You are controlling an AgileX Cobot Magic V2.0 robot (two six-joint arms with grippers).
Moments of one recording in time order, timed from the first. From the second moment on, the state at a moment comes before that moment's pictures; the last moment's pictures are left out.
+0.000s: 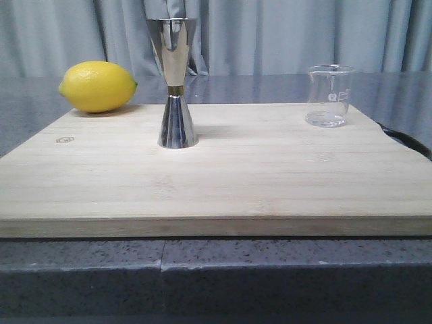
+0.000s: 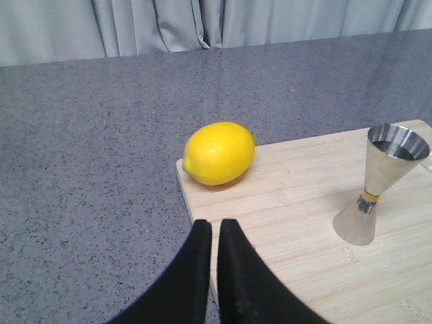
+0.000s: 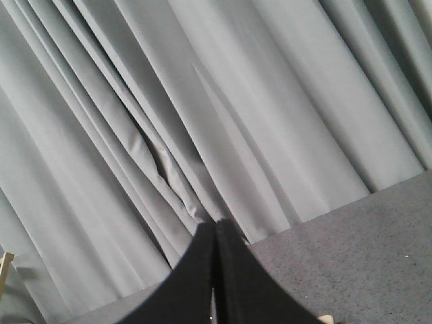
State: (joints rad) left arm -0.32 0.63 -0.71 -0.13 0.50 0.08; right arm 0.08 0.24 -0.42 -1.83 -0.07 2.37
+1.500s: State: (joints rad) left arm -0.12 -0.01 0.00 -0.09 -0.03 0.08; right arm 0.08 0.24 -0.42 -1.83 -0.07 2.37
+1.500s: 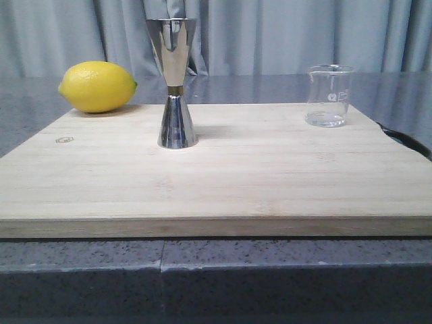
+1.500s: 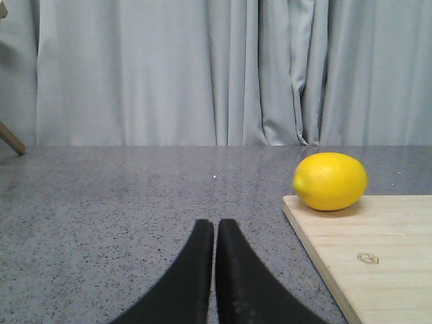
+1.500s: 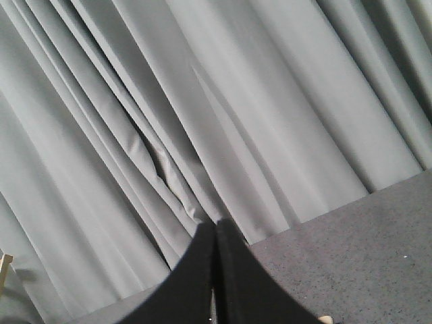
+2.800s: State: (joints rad) left arm -0.12 -0.01 0.00 -0.05 -0.02 0.08; right arm 0.08 0.24 -0.42 -1.83 -0.07 2.37
